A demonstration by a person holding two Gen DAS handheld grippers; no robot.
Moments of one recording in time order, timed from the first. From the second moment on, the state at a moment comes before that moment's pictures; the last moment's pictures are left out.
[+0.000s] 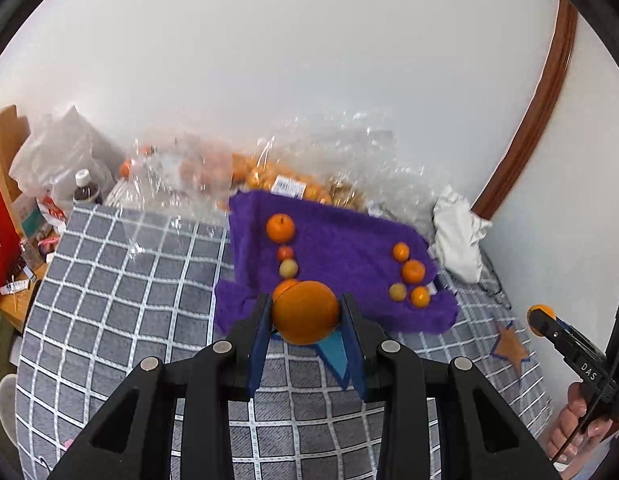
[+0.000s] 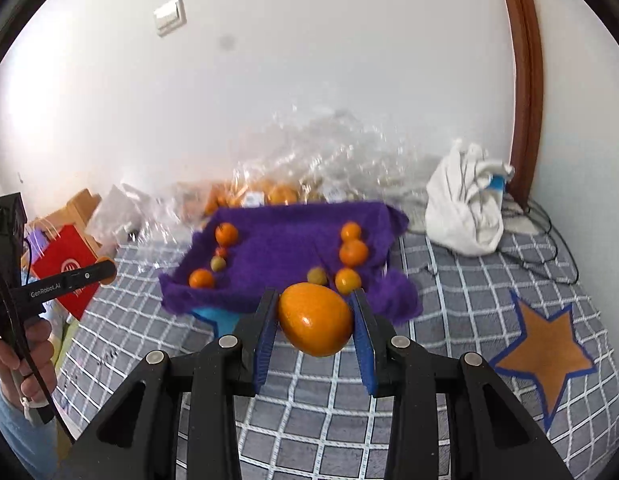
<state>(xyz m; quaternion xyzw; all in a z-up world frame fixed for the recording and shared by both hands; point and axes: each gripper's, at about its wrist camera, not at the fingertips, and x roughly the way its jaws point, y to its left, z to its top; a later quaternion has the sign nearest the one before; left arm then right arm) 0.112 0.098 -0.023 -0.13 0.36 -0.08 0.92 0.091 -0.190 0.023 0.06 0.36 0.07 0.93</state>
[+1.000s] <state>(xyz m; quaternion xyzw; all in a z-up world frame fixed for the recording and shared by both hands) 0.293 0.070 -0.084 -0.13 0.44 -0.09 0.89 0.293 -0.169 -0.087 0.04 0.46 0.09 0.88</state>
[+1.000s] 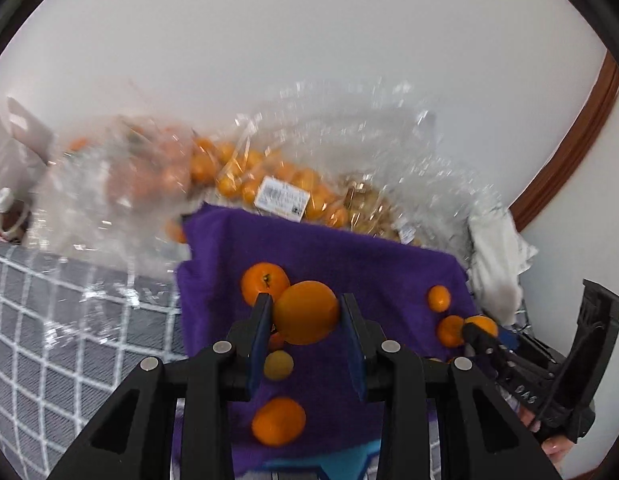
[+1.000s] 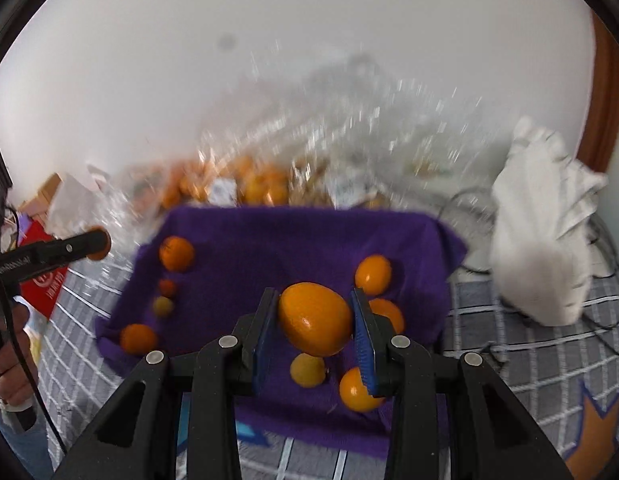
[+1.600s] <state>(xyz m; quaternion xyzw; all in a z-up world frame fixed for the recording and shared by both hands) 0.342 0.027 -0.151 -0.08 0.51 -0.11 0.85 0.312 -0.149 -0.133 -0.02 0.48 0.11 0.87</state>
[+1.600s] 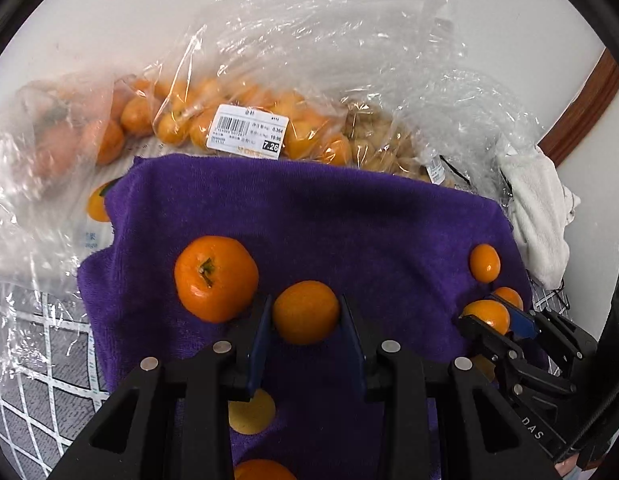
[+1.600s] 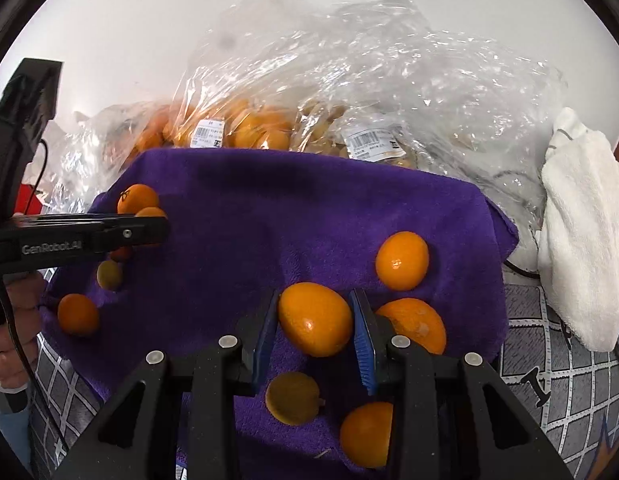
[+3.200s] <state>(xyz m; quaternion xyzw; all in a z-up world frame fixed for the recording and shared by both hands) 0.137 0.028 -0.037 -0.03 0.39 -0.08 0.92 0.113 -0.192 0.031 0.05 0.39 0.04 0.92</state>
